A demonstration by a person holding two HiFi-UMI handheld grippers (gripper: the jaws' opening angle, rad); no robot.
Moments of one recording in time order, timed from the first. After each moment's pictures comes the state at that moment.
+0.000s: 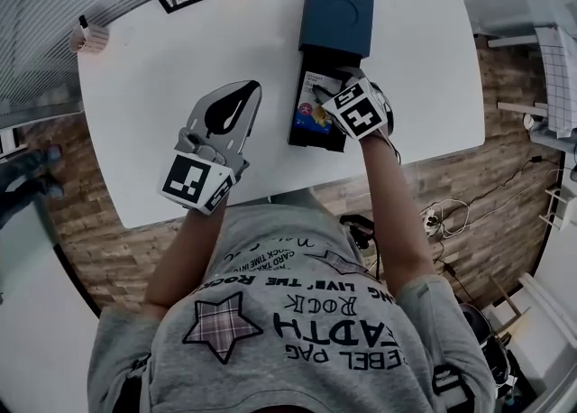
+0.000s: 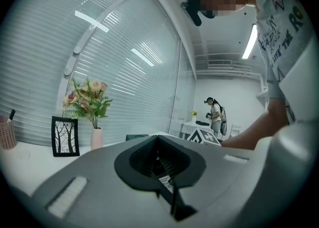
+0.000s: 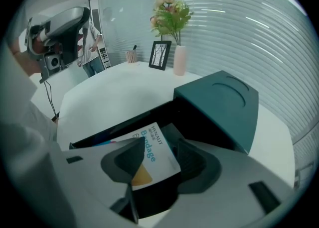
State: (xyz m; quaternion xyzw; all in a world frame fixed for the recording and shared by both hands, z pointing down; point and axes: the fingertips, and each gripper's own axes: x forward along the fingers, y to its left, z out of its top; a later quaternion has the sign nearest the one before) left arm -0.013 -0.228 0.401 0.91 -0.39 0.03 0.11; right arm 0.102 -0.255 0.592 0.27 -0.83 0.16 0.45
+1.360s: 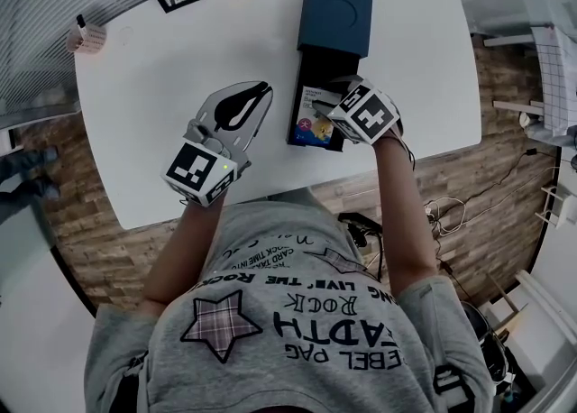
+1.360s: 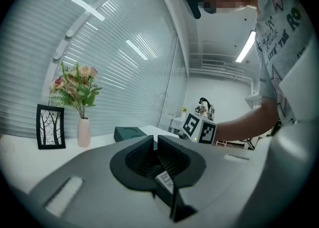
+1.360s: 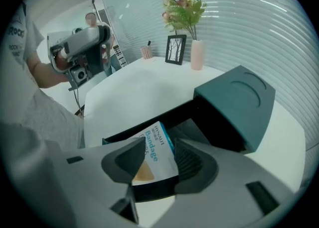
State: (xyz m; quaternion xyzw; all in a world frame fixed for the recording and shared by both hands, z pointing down) left arm 0.004 -0.222 0.419 0.93 -0.33 0.05 0.13; right arm 0.094 -0.216 0.568 0.17 -0.84 0.21 0.48
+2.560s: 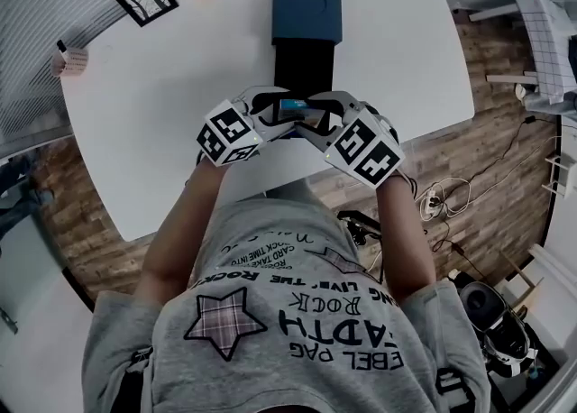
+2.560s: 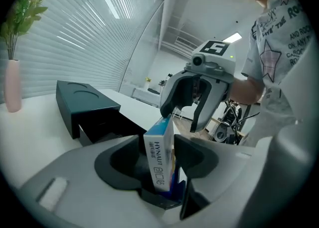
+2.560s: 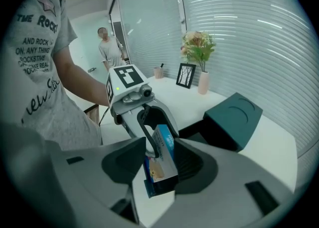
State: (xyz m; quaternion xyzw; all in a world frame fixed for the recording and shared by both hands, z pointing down) left arm 0.108 -0.169 0.535 0.96 -0.05 0.18 0.20; right arm 0.085 -0.159 0.492 0.18 -0.88 0.15 0.41
